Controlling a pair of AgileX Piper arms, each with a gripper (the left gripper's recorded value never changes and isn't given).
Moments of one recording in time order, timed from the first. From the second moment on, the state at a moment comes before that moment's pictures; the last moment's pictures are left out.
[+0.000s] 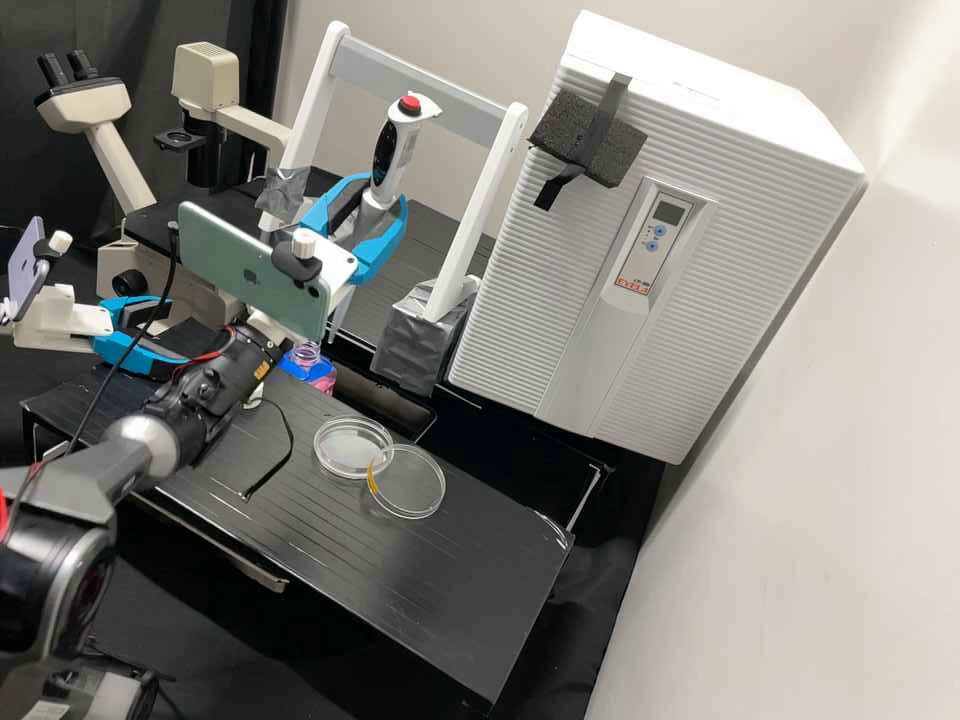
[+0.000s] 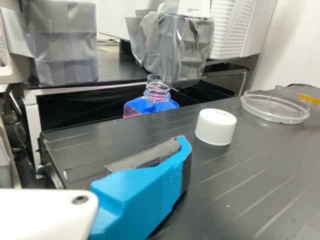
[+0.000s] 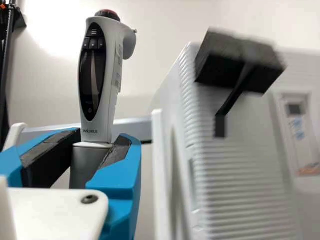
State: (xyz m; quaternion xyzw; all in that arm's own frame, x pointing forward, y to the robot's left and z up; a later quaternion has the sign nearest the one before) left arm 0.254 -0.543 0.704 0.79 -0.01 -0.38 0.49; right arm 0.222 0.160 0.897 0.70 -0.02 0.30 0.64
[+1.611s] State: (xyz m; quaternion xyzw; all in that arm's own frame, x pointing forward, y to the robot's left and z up) left arm 0.276 -0.592 0.790 0.77 -0.16 -0.32 0.52; right arm 0.225 0.172 0.934 0.65 0.00 0.28 0.70
